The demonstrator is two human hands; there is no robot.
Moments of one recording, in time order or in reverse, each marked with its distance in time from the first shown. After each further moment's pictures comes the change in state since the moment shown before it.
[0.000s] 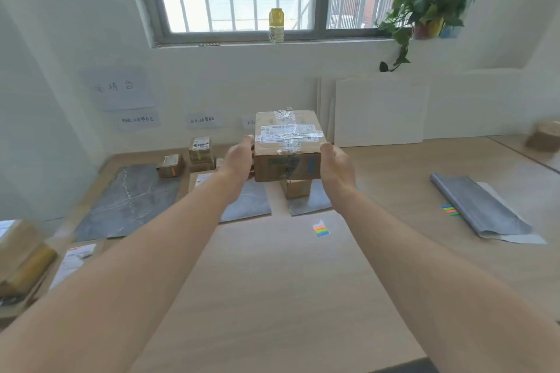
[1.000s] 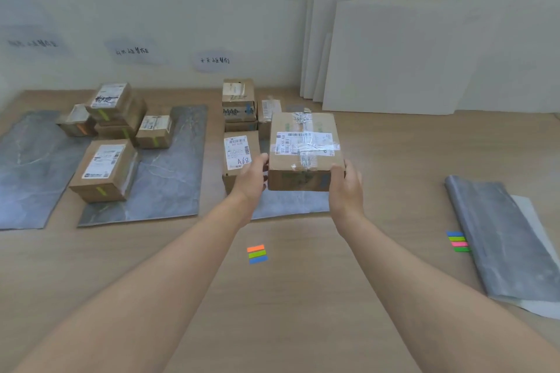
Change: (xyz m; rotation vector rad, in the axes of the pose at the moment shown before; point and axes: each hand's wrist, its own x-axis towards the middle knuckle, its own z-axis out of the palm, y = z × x) left_hand 0.270 -0.152 0.275 -0.033 0.082 -0.259; right_hand 0.336 0.228 -0.086 -0.084 -0.105 0.254
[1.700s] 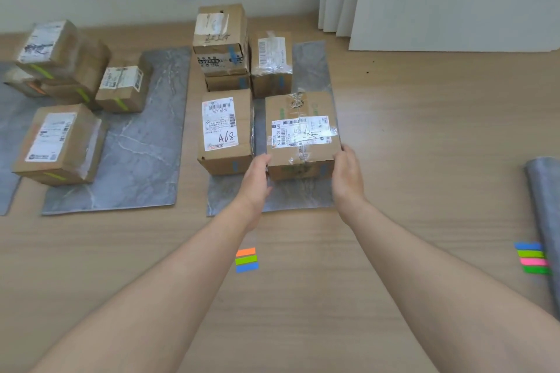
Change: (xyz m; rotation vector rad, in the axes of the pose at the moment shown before) left_hand 0.141 -0.104 0.040 -0.028 0.090 -0.329; right_hand 0.156 0.117 0.058 0.004 -0.151 0.271
